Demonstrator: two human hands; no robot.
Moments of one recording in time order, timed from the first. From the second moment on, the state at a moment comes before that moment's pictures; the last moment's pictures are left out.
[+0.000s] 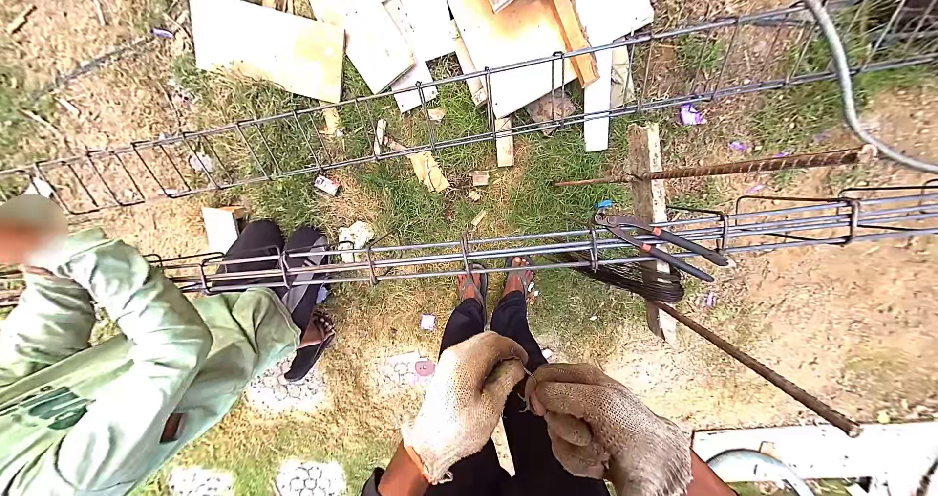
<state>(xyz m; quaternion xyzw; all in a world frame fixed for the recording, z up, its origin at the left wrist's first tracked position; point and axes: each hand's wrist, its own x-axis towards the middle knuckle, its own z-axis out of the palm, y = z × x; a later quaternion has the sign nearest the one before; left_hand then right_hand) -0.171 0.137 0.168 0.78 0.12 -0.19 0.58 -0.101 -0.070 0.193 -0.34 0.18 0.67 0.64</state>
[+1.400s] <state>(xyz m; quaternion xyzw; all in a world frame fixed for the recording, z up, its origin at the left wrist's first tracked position) -0.168 0.115 0.167 0.49 0.39 -0.16 0.76 -0.122 -0.029 0.177 -0.95 -0.22 0.19 0.12</state>
